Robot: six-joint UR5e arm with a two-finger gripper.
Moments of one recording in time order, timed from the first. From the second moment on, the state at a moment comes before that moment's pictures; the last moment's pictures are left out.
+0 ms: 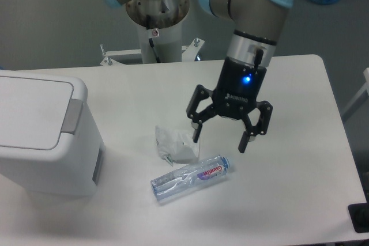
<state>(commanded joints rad) 2.58 -1.78 -1.52 -0.85 0.83 0.33</state>
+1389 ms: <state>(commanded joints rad) 2.31 -1.70 -1.73 -0.84 0.93 0.26</state>
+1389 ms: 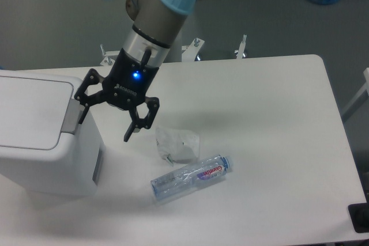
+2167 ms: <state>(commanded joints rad) 2.32 -1.70 -1.70 -0.85 0.93 0.26</state>
